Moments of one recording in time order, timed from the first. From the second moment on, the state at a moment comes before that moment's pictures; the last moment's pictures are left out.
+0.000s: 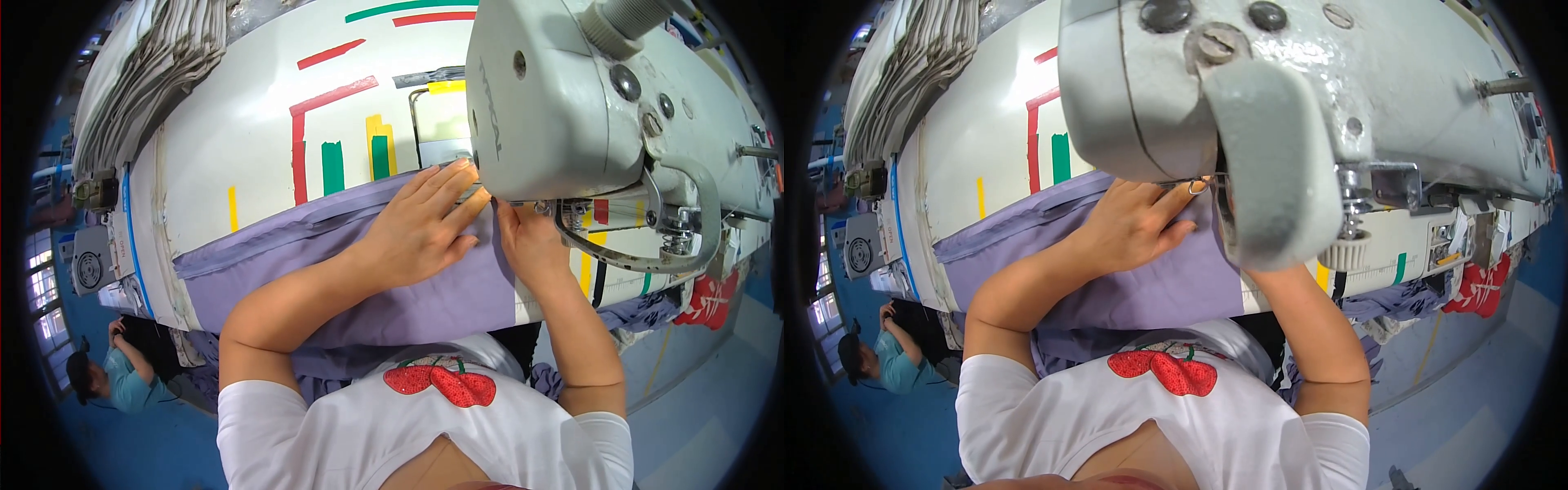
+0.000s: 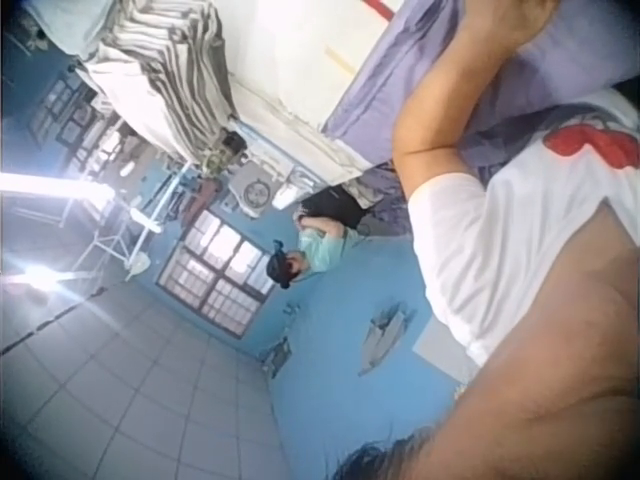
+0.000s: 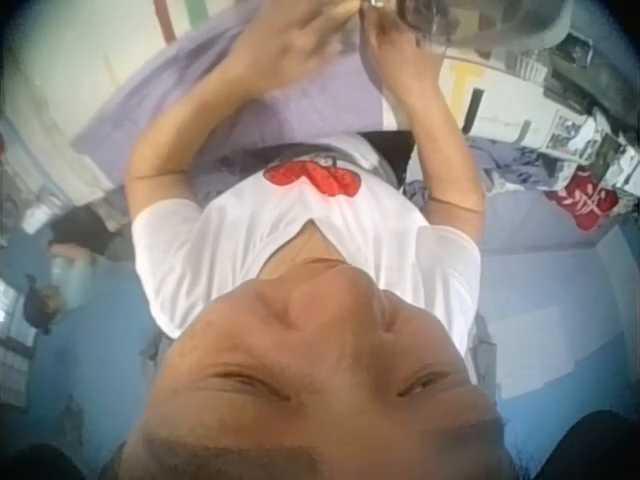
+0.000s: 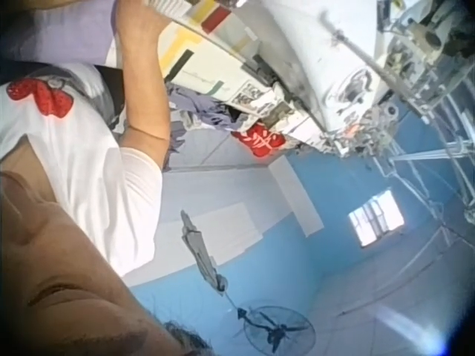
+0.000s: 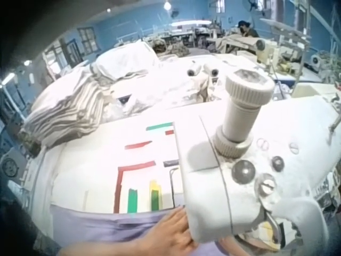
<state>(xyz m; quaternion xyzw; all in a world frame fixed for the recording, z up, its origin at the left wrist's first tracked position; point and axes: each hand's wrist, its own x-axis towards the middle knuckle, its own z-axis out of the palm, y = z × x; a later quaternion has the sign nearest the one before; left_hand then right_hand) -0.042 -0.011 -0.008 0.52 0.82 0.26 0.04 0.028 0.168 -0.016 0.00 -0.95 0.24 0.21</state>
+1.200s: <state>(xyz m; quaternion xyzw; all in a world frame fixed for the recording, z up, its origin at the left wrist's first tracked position) -0.047 -0.016 -0.014 0.54 0.80 0.26 0.03 0.035 0.170 -0.015 0.08 -0.93 0.24 0.26</state>
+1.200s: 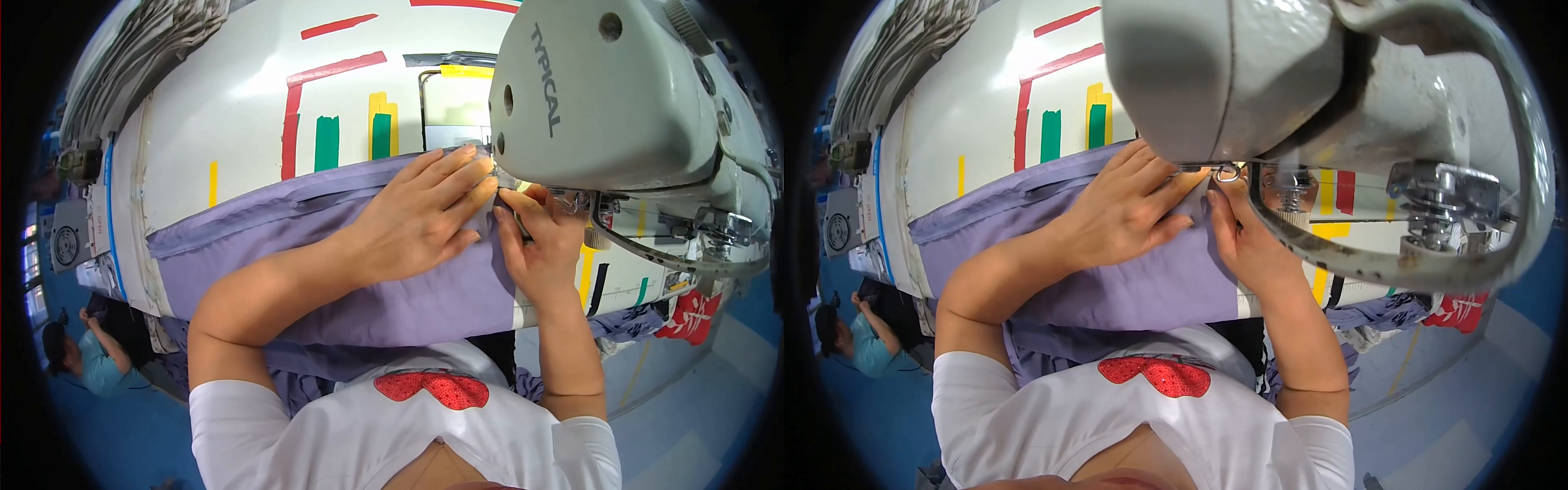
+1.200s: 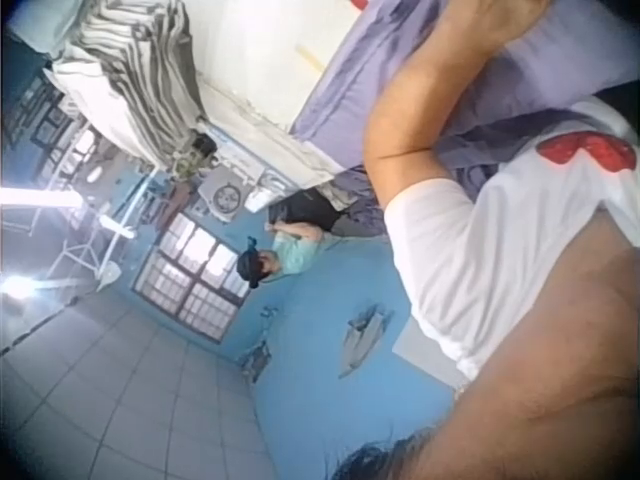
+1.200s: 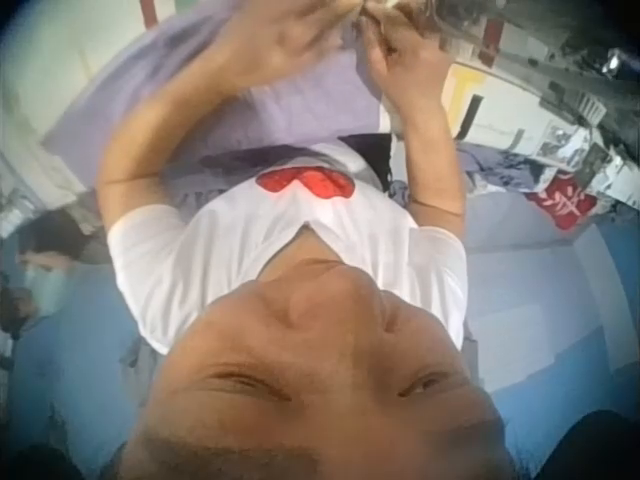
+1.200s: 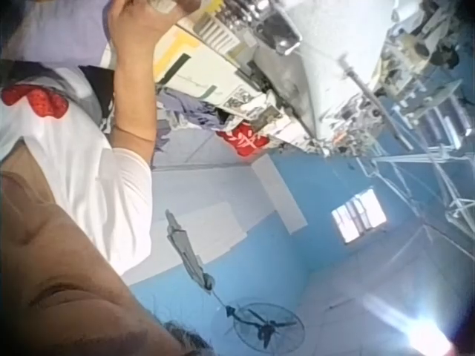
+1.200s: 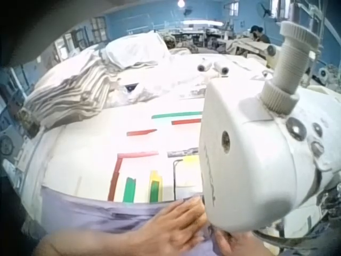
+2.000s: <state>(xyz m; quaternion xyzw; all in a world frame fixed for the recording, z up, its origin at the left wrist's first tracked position) -0.049 -0.031 -0.011 0.50 0.85 0.17 -0.06 0.050 0.170 -0.016 0.03 -0.93 0.24 0.29</state>
